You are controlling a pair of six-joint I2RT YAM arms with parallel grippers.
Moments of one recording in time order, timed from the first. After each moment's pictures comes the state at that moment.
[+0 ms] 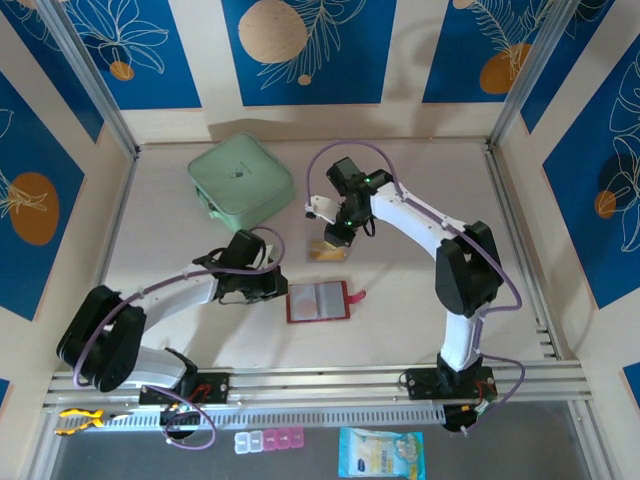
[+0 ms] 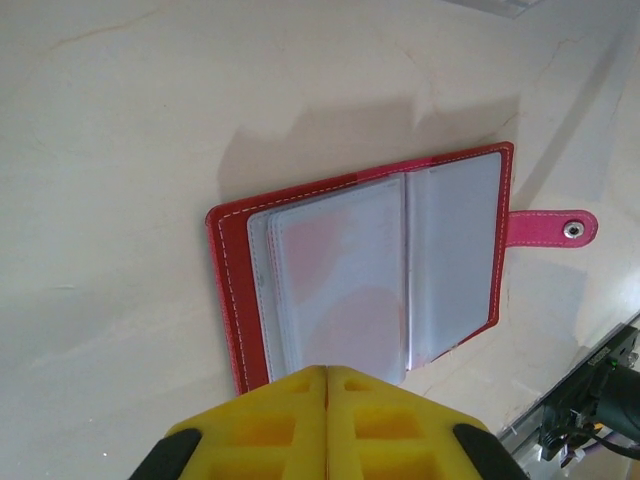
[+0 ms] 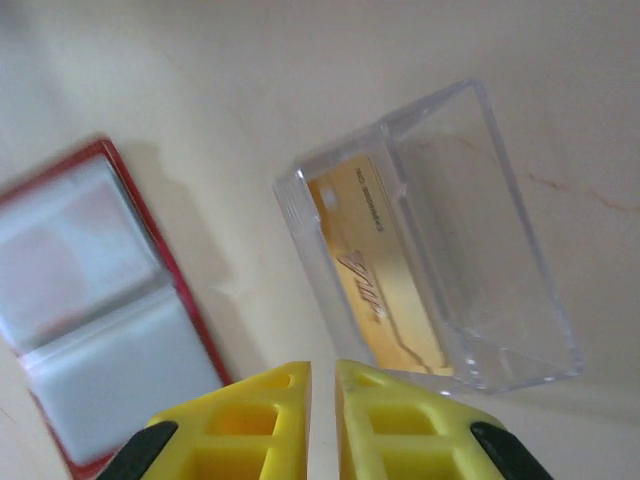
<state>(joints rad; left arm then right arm) -0.57 1.38 0.67 -0.32 0.45 -0.73 0.59 1.85 1.55 -0.96 -0.26 -0.51</state>
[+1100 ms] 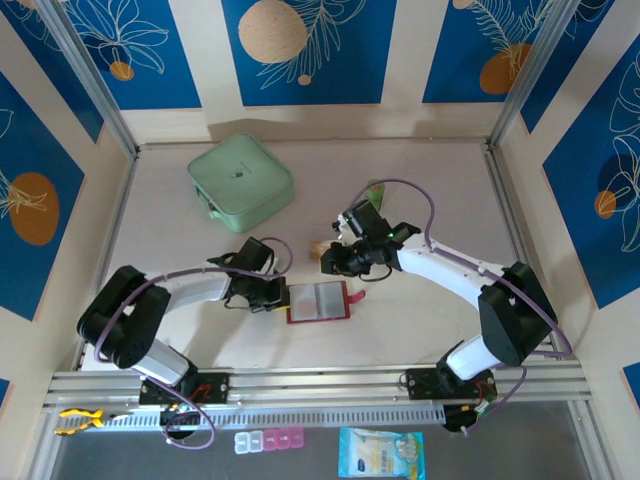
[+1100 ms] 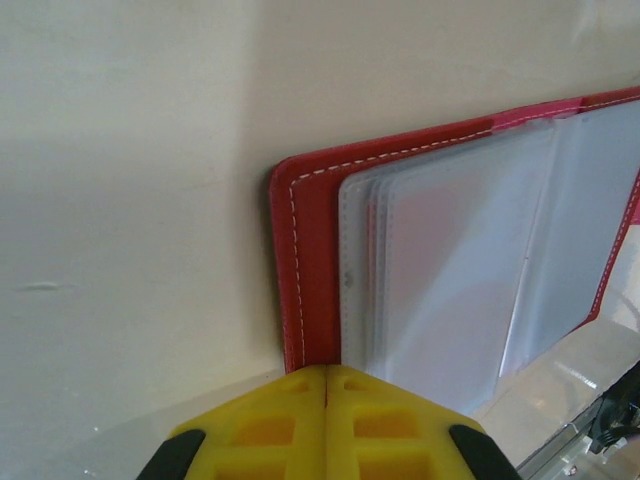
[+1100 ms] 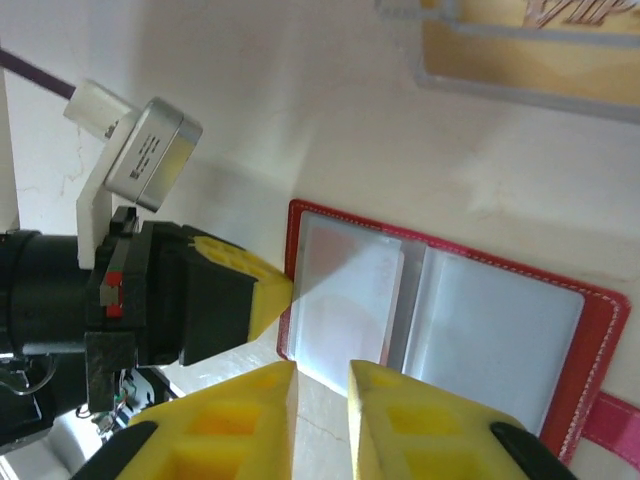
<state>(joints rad) -0.61 1.52 0.66 -0.31 0.47 -0.73 0.67 1.50 1.00 -0.52 -0.43 0.66</state>
